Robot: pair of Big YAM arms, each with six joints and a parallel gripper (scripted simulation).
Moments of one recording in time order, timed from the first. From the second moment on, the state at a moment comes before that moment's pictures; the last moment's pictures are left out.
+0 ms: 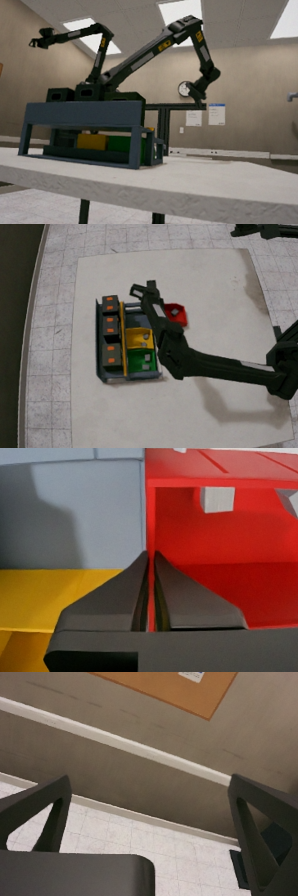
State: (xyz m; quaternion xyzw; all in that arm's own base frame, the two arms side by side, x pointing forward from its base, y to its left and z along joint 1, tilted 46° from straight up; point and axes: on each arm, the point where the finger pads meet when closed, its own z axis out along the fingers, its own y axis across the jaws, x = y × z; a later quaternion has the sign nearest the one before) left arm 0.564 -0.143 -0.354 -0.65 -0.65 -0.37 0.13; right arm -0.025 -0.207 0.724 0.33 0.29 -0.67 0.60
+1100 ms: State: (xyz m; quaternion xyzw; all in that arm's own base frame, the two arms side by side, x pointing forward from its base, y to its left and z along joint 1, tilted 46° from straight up) left arm 0.555 -0.142 -0.357 -0.65 -0.65 -0.37 0.13; right arm -0.025 -0.207 0.724 0.33 0.29 -0.67 0.60
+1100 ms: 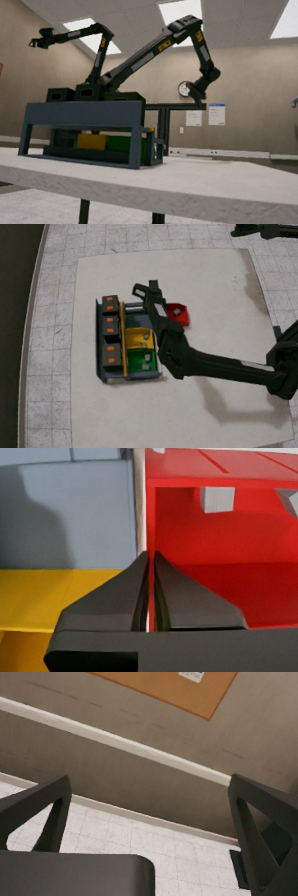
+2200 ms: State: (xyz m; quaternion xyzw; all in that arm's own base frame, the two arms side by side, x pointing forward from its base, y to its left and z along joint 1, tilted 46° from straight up) left arm 0.554 -0.142 -0.357 -0.65 -0.65 -0.37 0.13; right arm -0.025 -0.207 0.724 0.33 0.29 -0.67 0.60
